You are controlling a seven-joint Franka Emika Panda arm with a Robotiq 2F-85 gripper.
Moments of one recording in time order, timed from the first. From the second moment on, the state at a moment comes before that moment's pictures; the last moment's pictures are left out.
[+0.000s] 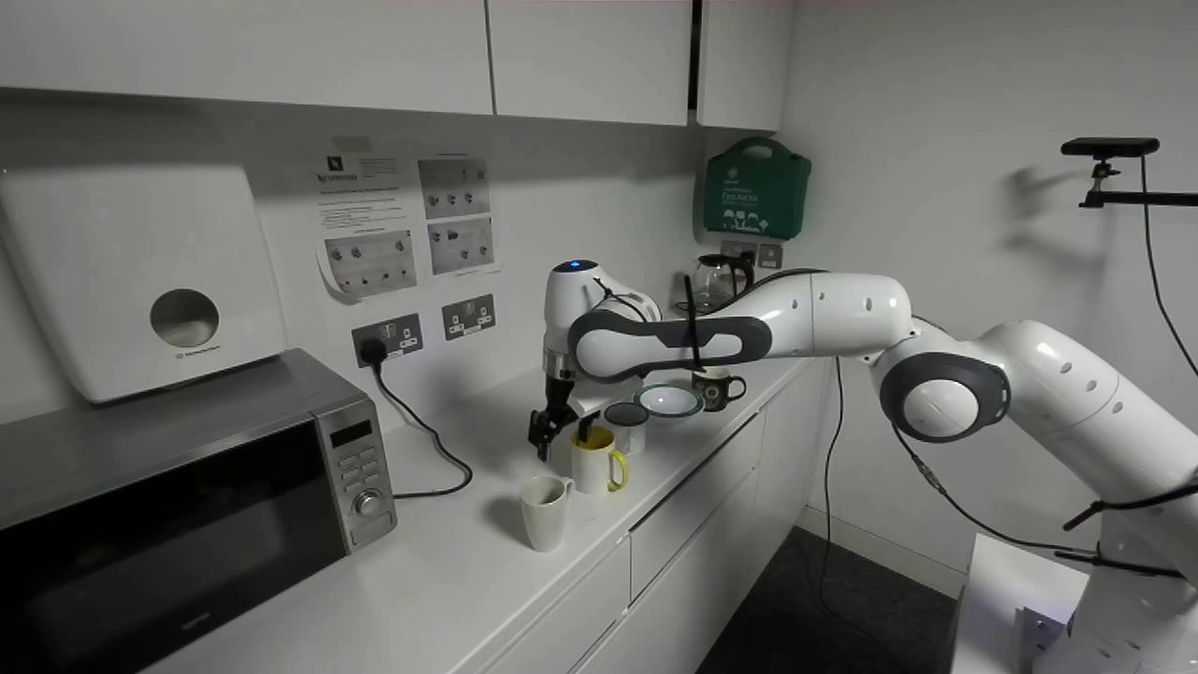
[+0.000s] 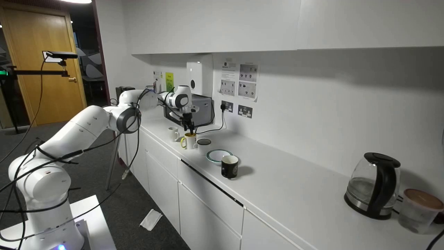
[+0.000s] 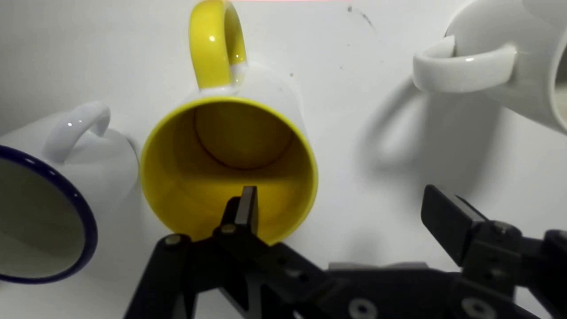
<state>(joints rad) 0.32 0.93 0.04 -0.79 -0.06 1.84 0.43</state>
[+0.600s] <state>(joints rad) 0.31 0.96 0.01 -0.76 -0.09 1.94 0.42</state>
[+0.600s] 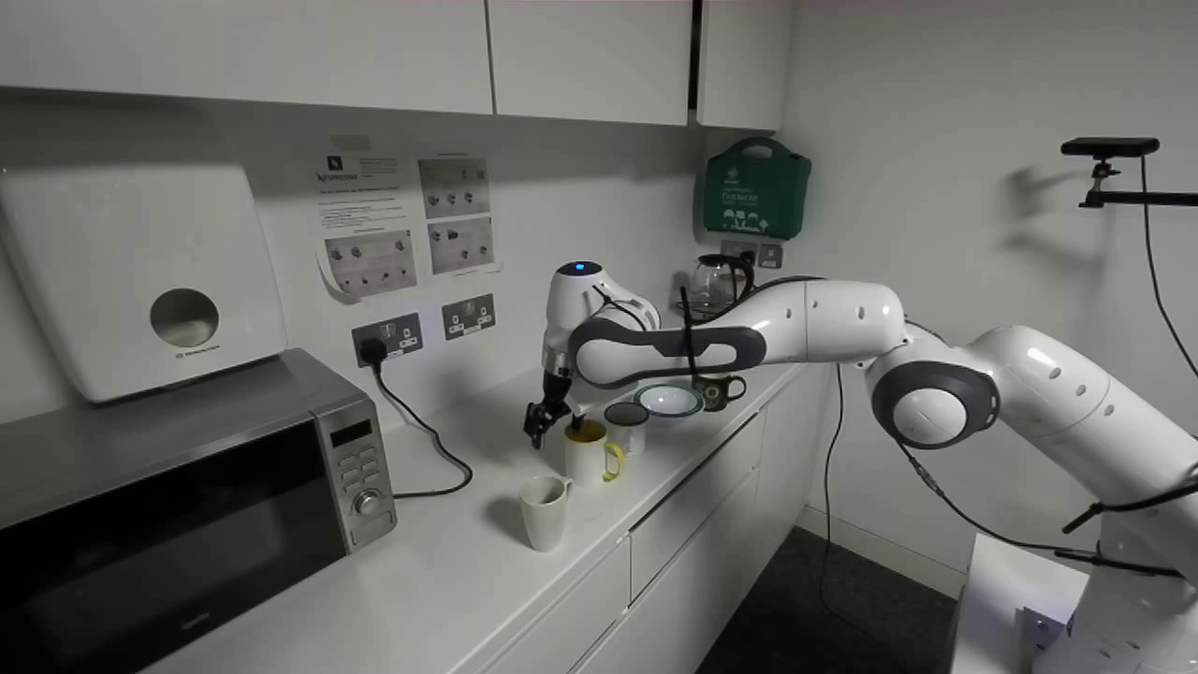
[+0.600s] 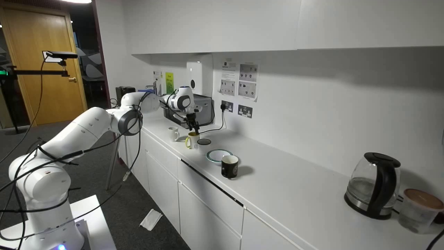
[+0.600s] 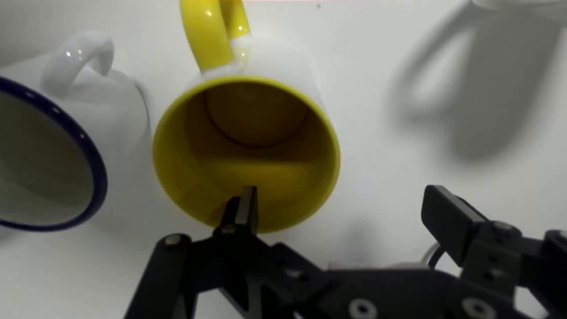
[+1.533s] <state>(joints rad) 0.31 0.96 0.01 -0.73 -0.08 1.84 0.40</state>
